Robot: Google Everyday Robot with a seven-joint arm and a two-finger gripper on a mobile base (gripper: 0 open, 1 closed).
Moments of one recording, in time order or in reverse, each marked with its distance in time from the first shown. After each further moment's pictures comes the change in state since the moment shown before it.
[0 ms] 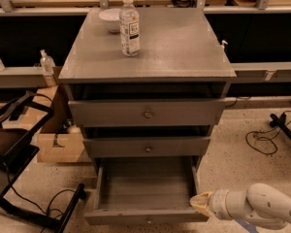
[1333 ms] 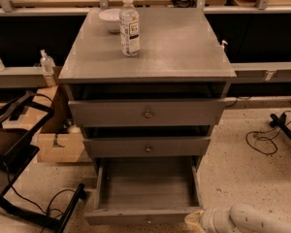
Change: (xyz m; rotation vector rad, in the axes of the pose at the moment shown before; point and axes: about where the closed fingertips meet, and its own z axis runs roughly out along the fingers) arm 0.124 -0.008 0.114 -0.025 0.057 0.050
